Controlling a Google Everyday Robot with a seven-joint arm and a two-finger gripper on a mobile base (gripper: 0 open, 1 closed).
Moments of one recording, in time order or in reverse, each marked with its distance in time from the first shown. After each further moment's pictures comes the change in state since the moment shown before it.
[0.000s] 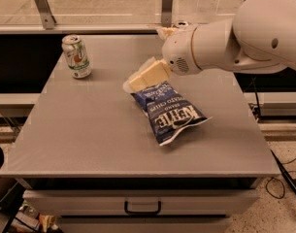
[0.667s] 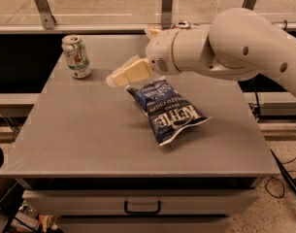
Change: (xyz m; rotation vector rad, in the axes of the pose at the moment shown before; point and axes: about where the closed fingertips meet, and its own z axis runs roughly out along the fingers) arm -0.011 -0.007 0.041 0.028 -0.087 0.053
